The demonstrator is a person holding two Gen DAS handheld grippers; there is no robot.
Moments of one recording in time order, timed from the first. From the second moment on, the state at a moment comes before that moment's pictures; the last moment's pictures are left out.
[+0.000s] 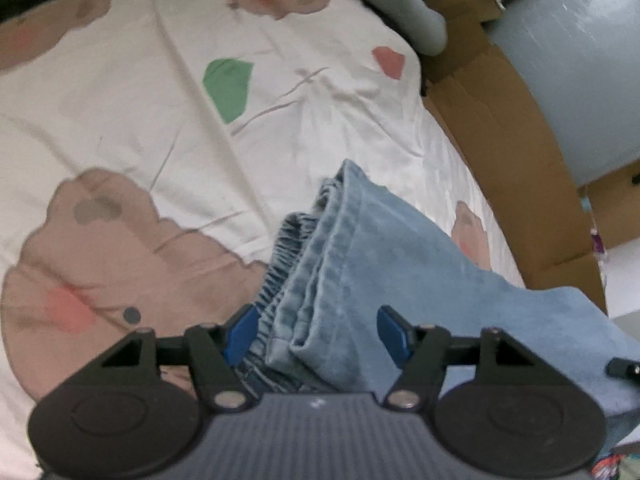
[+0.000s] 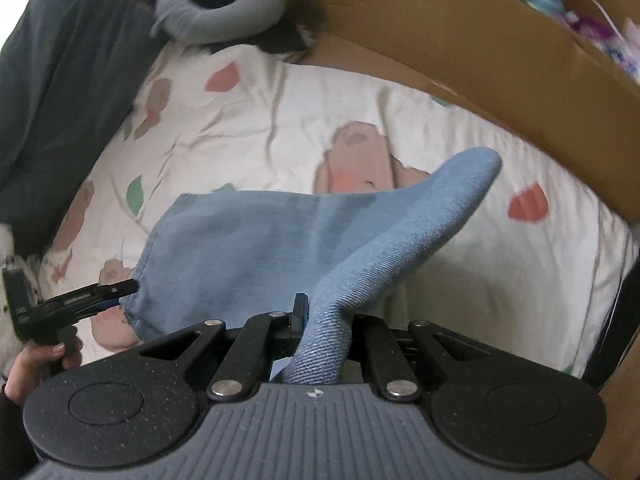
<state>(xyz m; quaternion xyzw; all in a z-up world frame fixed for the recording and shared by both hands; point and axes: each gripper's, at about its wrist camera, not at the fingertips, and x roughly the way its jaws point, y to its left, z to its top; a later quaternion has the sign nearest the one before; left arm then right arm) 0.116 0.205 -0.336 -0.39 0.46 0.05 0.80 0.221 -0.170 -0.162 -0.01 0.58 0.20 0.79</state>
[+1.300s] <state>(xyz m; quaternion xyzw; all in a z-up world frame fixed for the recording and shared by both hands) 0.098 0.234 -0.375 -0.48 0.42 -0.01 0.77 0.161 0.088 -0.216 -0.23 0.54 0.28 0.76</state>
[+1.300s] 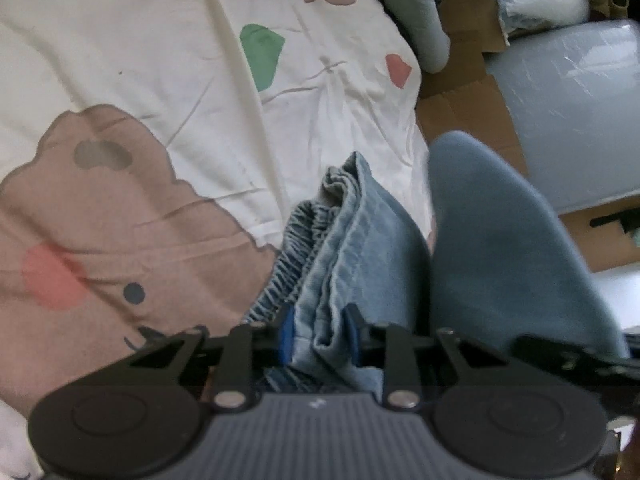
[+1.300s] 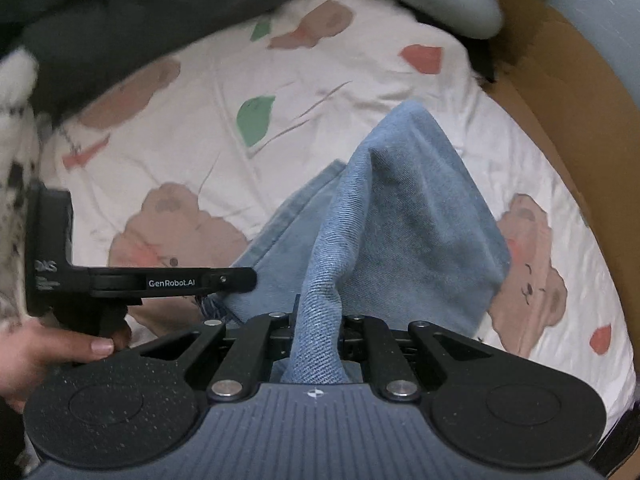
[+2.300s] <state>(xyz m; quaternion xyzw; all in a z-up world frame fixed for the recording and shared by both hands) 0.065 0.256 -0.331 -0.51 0.33 -0.07 0.79 0.126 0.088 -0.217 -0.17 0.56 0.33 0.74</state>
